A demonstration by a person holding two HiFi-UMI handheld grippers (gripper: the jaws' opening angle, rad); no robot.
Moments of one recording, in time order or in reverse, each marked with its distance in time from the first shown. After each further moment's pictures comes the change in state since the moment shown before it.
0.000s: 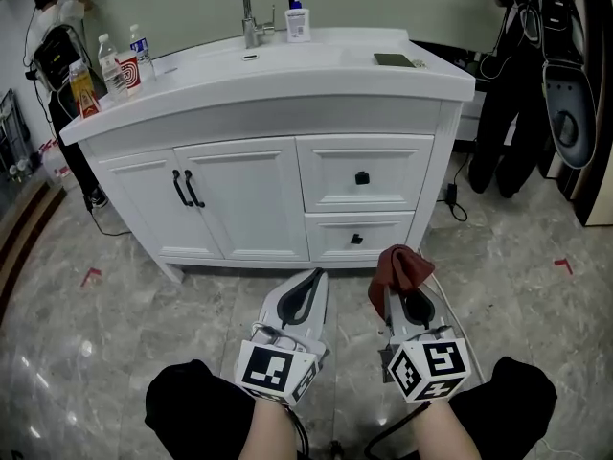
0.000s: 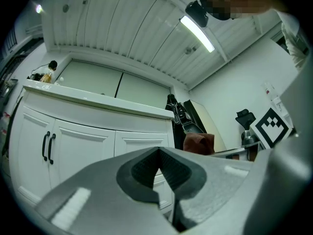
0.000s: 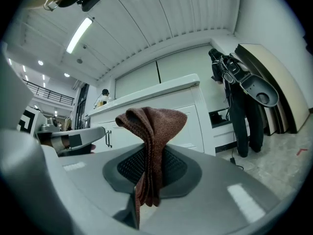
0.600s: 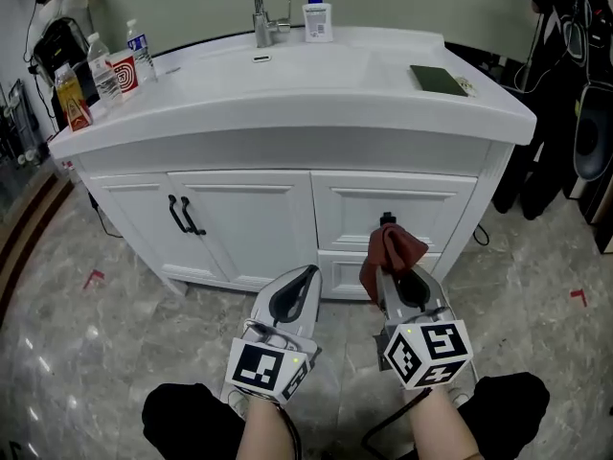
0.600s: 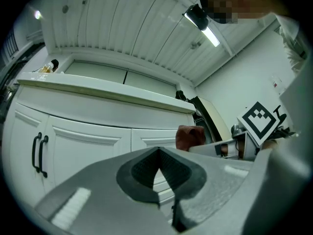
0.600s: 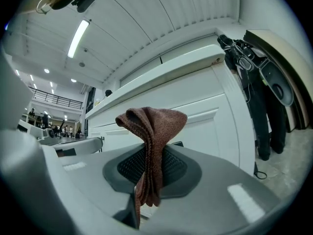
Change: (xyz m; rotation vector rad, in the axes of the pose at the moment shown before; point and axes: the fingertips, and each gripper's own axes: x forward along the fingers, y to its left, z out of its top) left arm 0.085 0.096 -0.021 0.027 0.014 0.064; right arm 0.158 -0.009 0.017 0.029 0.012 0.127
